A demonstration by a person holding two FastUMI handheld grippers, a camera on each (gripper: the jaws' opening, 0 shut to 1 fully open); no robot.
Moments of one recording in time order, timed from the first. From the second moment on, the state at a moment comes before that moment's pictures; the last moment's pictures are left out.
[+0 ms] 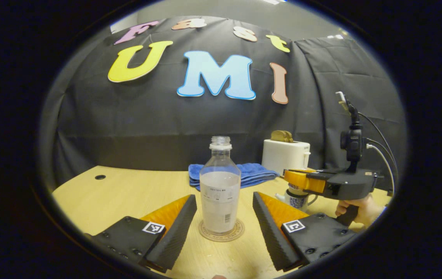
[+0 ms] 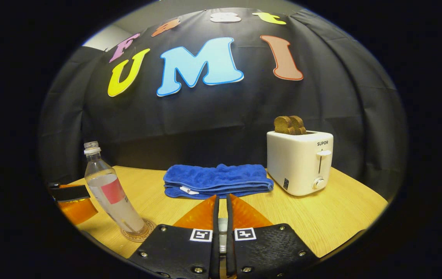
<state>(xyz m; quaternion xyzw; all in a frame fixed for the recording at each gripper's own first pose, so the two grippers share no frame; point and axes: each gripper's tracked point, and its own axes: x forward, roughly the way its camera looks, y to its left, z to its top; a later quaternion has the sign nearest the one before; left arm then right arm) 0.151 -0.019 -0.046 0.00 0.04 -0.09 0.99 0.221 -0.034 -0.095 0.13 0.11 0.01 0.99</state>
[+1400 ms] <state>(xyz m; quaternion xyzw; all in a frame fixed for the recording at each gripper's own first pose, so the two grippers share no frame) 0.134 -0.028 -0.026 0.00 0.01 -0.10 0.99 0.167 -0.012 -0.064 0.06 0.08 0.00 1.00</state>
